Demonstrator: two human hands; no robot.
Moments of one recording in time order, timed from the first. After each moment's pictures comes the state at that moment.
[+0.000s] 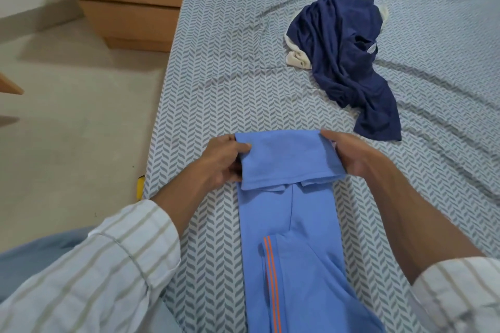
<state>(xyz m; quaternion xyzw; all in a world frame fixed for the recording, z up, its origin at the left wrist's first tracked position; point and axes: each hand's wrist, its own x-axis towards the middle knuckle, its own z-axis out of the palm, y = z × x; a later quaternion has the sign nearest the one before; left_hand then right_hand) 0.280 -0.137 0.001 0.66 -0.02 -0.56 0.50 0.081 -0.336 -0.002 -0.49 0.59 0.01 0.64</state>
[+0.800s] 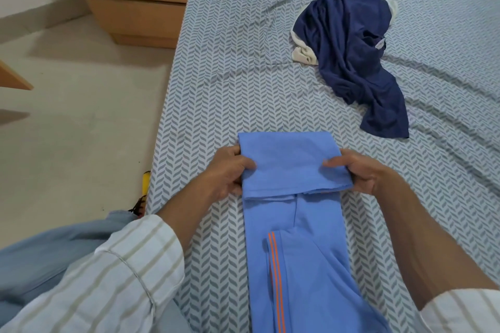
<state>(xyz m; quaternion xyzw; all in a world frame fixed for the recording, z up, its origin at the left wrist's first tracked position) 0.264 -0.116 -0.009 0.69 -0.06 -0.56 0.46 0.051 -0.312 -0.012 -0.47 0.50 0.06 0.73</state>
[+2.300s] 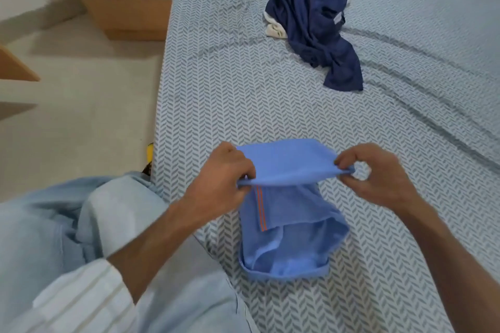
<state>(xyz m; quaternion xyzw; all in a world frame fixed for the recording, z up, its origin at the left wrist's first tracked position) 0.154 0.034 0.049 0.67 -0.67 -0.06 0.32 -0.117 -0.155 0.070 -0.90 0.27 -0.21 0.26</state>
